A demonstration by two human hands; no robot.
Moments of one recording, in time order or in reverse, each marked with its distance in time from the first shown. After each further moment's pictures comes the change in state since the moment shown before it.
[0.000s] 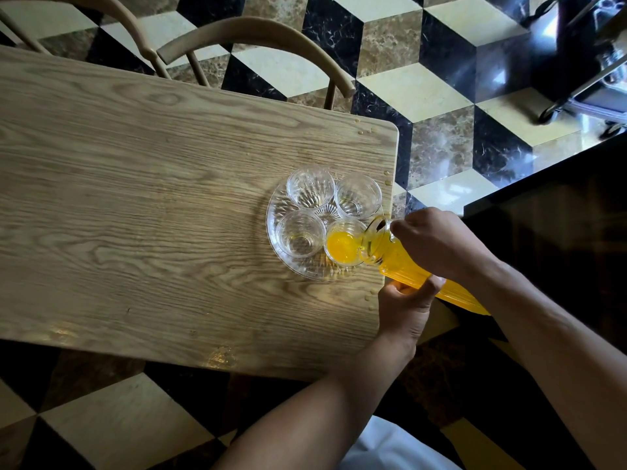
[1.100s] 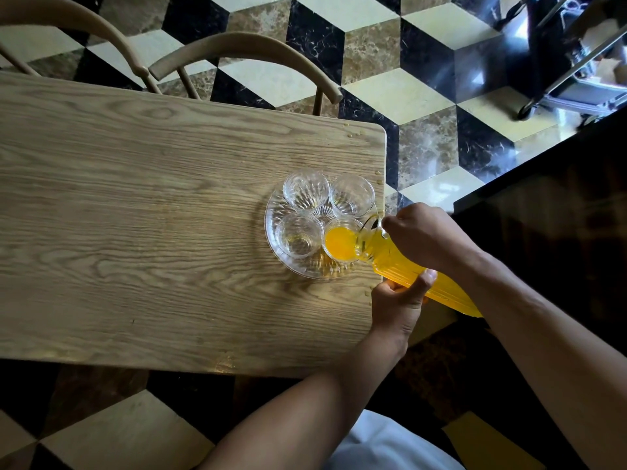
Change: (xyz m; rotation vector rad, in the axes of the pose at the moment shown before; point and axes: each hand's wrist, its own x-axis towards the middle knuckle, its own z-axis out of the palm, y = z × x) left_hand -0.013 0.009 -0.018 0.087 -0.040 -0.062; right_hand -0.005 -0.014 0.007 0.004 0.078 0.110
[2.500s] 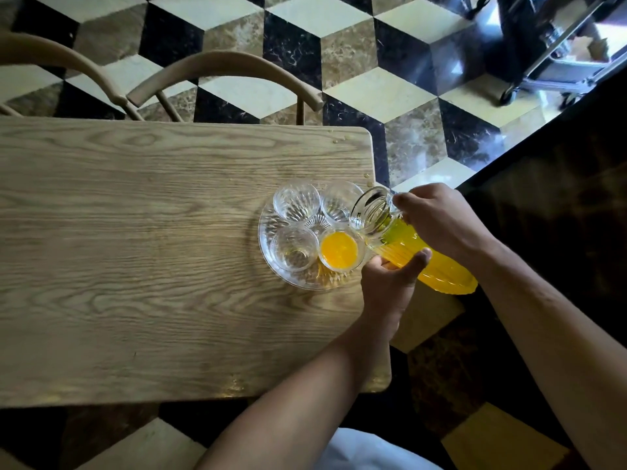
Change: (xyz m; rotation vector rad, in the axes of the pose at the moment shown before) left_hand 0.007 0.059 0.002 0.307 0.053 0.201; right_hand 0.011 0.018 -0.018 0.390 0.164 -0.017
